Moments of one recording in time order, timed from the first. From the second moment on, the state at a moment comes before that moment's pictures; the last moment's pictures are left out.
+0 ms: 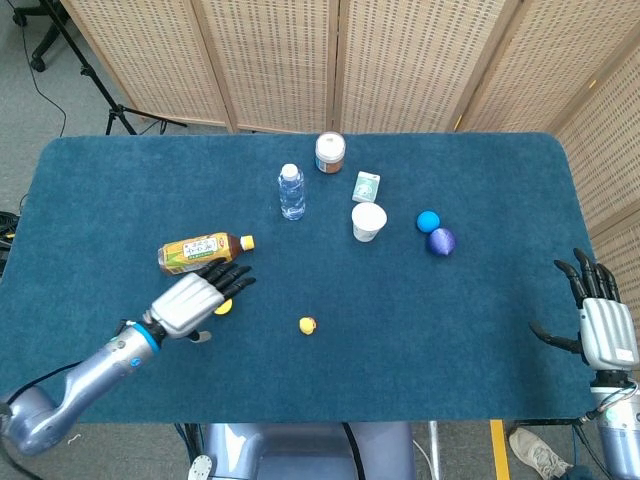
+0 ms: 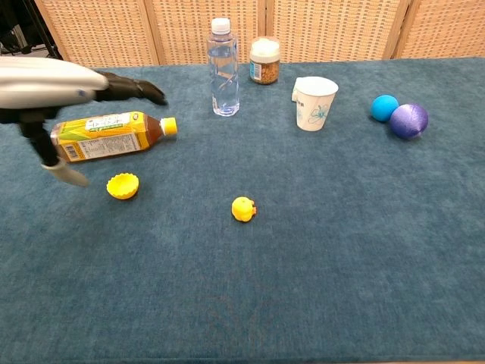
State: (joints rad) left arm -0.69 -1.17 -0.13 -1.78 1.46 0.76 0.23; right arm 0.21 -1.16 0.08 -1.55 -1.34 1.48 0.16
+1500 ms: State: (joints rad) left arm -1.09 -1.70 -0.07 -1.50 0.87 0.77 0.73; right arm 0.18 -1.17 0.14 -1.52 -1.36 1.39 0.22
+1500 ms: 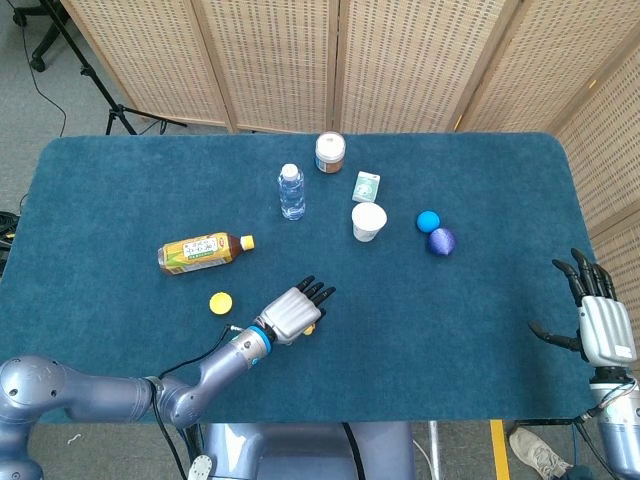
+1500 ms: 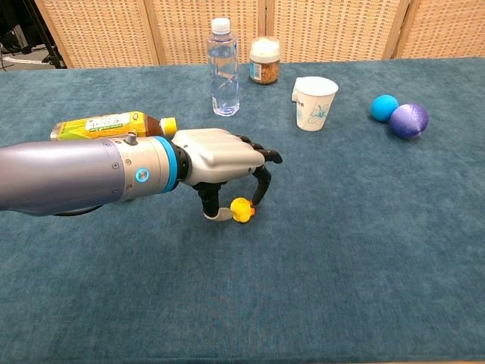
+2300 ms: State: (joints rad) left arm -1.07 -1.54 -0.07 -1.63 0.88 0.88 0.71; right arm 0.18 -1.16 0.15 -1.53 -1.38 1.39 0.23
